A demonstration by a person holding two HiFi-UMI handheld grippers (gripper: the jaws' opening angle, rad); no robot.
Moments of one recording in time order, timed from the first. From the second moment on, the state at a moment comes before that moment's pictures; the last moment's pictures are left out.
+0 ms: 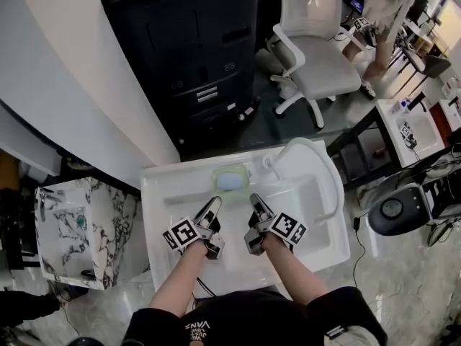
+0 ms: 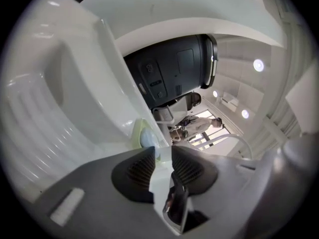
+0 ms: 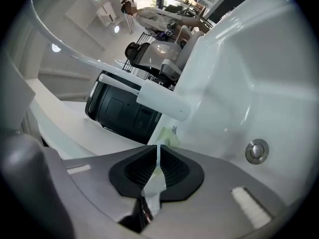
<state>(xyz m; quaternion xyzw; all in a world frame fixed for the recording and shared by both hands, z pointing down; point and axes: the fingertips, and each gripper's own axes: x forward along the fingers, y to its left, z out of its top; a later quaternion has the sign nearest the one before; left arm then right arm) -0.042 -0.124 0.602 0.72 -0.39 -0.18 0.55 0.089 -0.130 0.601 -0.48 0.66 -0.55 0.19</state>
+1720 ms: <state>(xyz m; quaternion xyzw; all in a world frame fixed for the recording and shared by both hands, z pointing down) -0.105 0.012 0.543 0.87 -0.28 -0.02 0.41 0.026 0.029 0.544 -0.55 0.69 -0.44 0.19</state>
